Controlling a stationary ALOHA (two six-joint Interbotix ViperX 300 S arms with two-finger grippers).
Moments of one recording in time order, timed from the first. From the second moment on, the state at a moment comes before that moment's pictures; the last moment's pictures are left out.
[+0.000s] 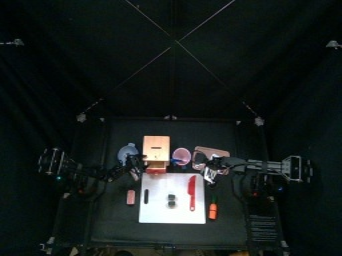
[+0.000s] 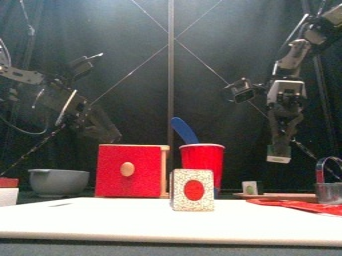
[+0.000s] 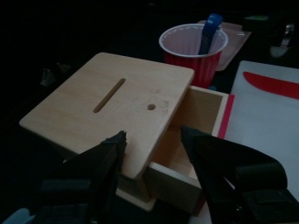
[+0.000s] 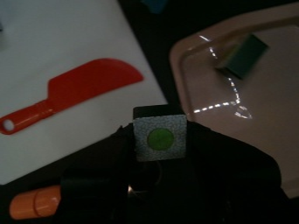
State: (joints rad) left arm 0.00 -0.17 1.17 -0.74 -0.84 0.55; right arm -0.40 -0.45 0.93 0.02 0.63 0.13
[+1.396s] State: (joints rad) left arm 0.00 -0.17 1.18 -0.73 -0.84 0.55; right arm -0.28 -0.34 0.83 0.11 0.57 0.14
